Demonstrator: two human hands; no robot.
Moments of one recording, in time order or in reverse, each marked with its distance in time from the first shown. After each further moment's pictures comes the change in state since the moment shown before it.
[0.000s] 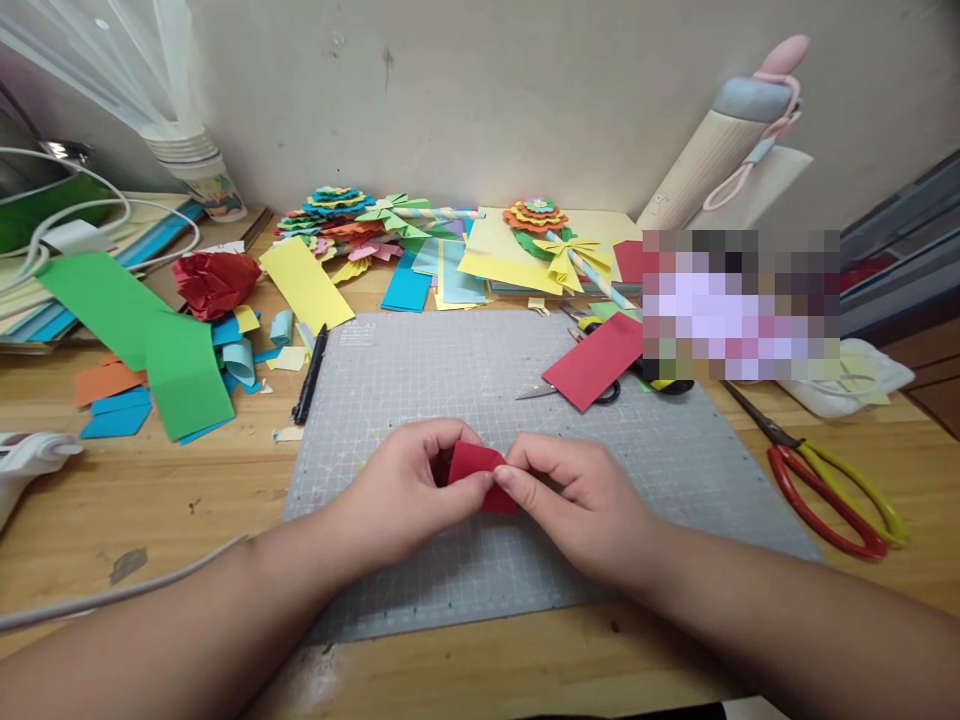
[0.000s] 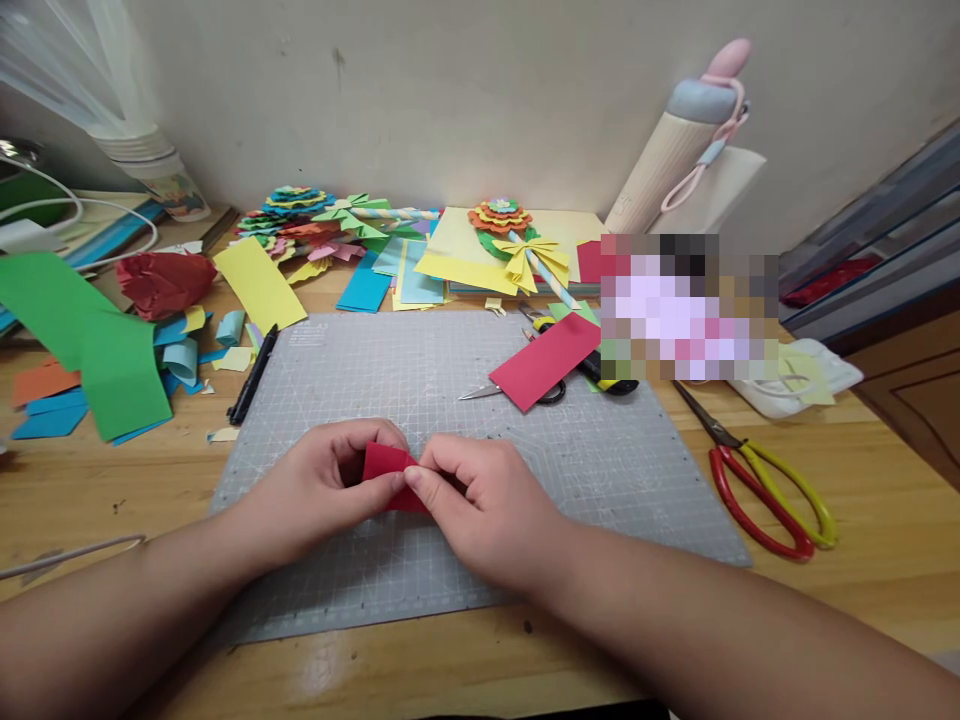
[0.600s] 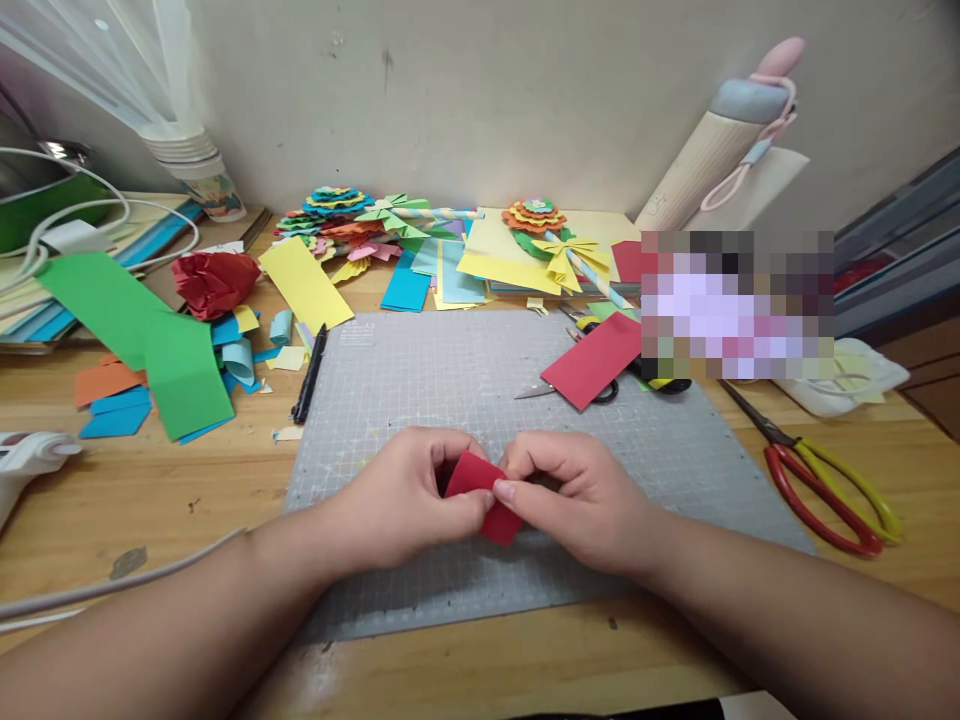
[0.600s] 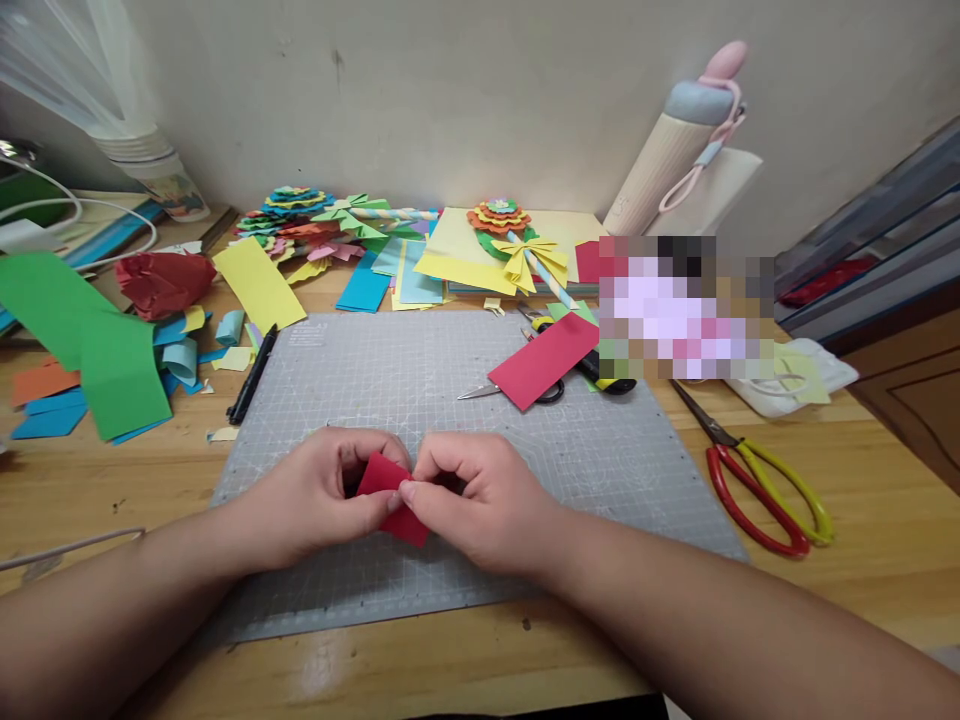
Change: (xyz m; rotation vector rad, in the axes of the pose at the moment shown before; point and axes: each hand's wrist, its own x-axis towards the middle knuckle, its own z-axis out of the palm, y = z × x) left_hand -0.003 0.003 -0.004 0.089 -0.145 -0.033; right_hand 0.004 0.003 -0.003 0.236 -0.071 -0.047
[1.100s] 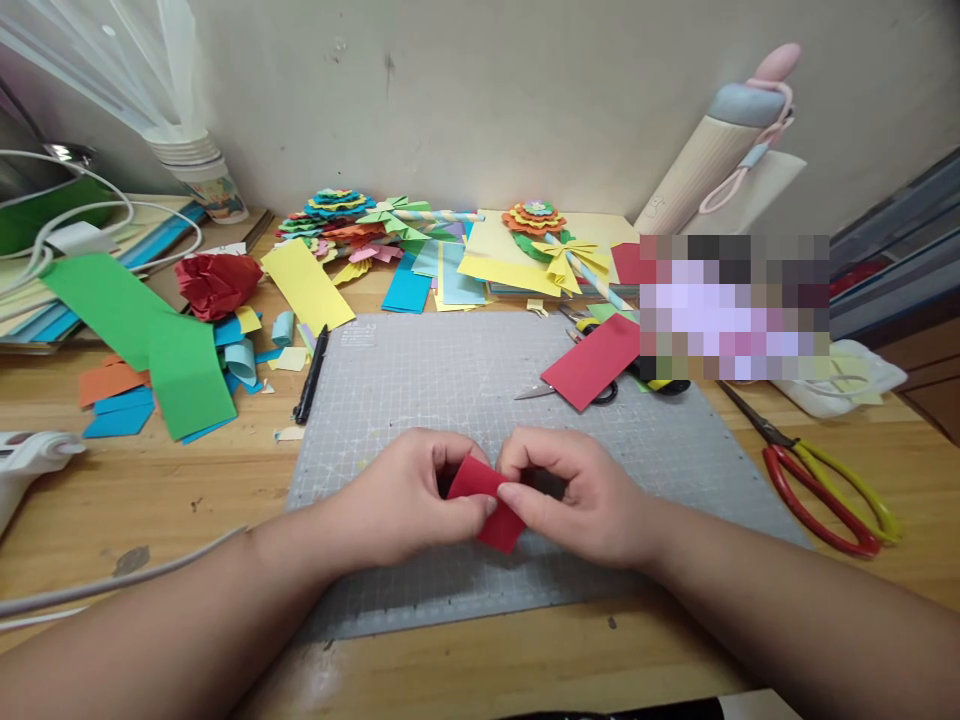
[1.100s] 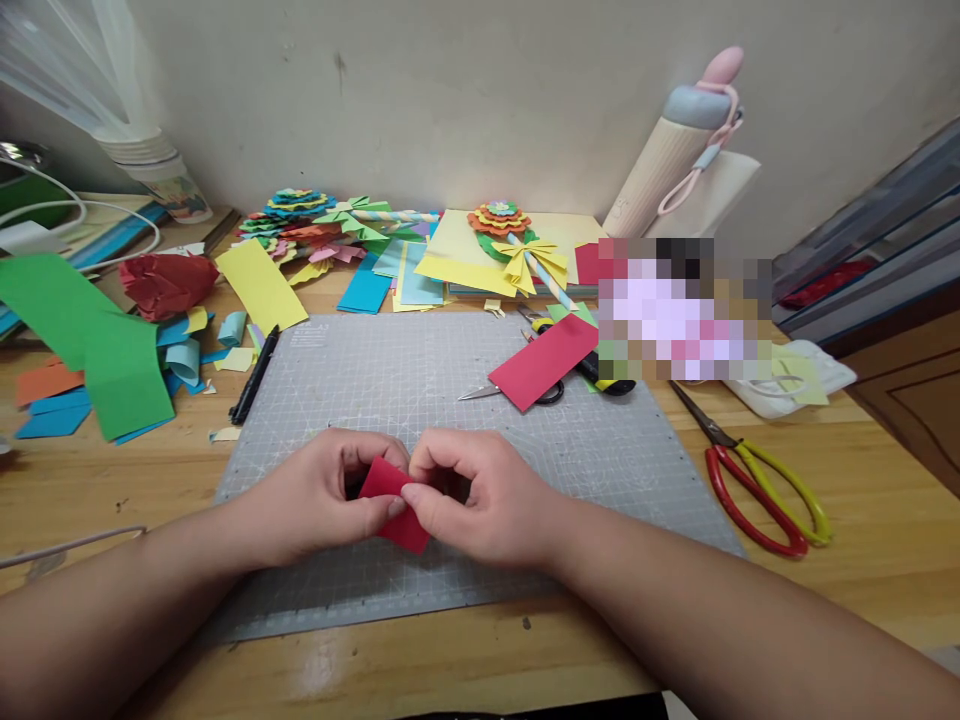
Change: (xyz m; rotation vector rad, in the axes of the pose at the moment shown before) left_hand 0.001 -0.001 -0.001 -0.046 -0.034 -0.045; right_hand 0.004 -0.003 -0.007 -0.092 -0.063 -0.103
